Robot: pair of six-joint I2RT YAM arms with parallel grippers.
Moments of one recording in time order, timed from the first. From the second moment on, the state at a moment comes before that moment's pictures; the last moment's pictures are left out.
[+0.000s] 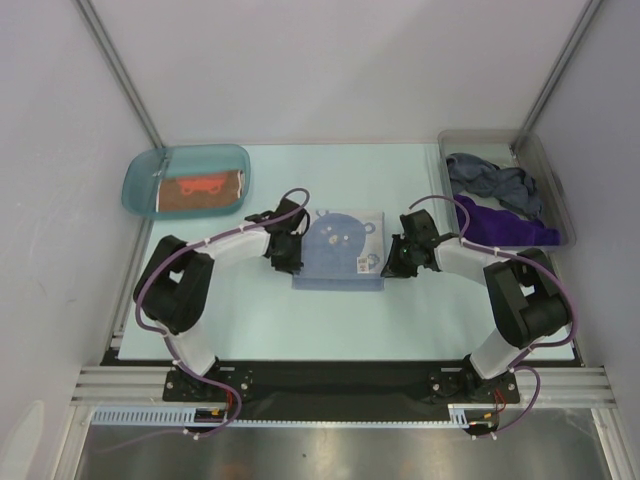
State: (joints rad) left arm -0.55 1.75 1.09 -0.54 -0.03 -0.49; right arm 0.41 1.62 0.83 -0.23 -0.20 0.61
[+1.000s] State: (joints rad) left arm -0.56 1.80 1.18 -0.62 -0.08 -0.49; right arm 0.41 1.62 0.88 -0.27 -0.19 0.59
